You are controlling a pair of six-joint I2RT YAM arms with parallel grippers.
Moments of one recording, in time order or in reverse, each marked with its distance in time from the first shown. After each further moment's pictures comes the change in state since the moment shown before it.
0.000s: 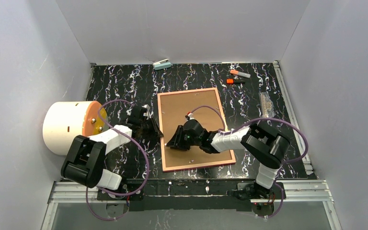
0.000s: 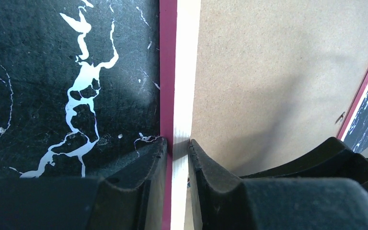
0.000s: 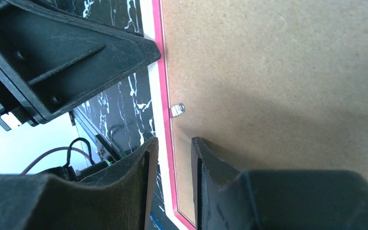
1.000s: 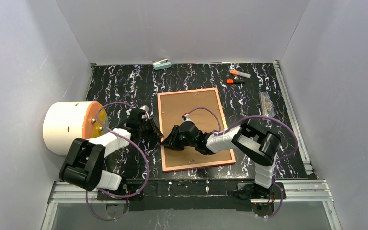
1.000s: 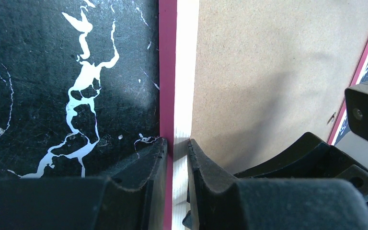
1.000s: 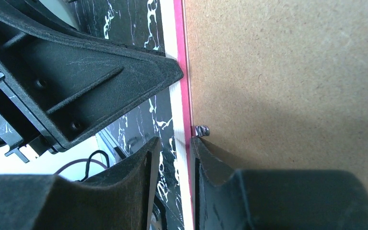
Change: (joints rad) left arm 0.008 -0.030 -0.069 0.101 0.015 -0.023; right arm 0.033 0.110 0.042 0.129 0.041 0.097
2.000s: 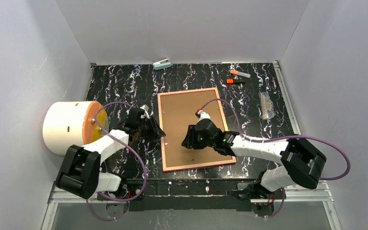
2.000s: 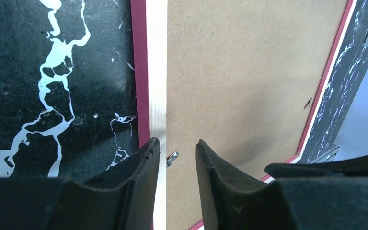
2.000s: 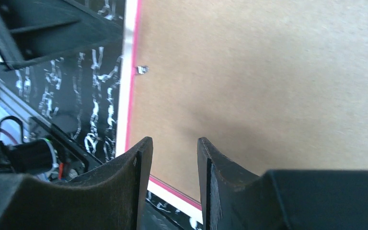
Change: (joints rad) left arm -0.008 -0.082 0.017 -0.079 0.042 -0.034; right arm -0.026 -0.468 -0.122 -0.451 0.129 -0.392
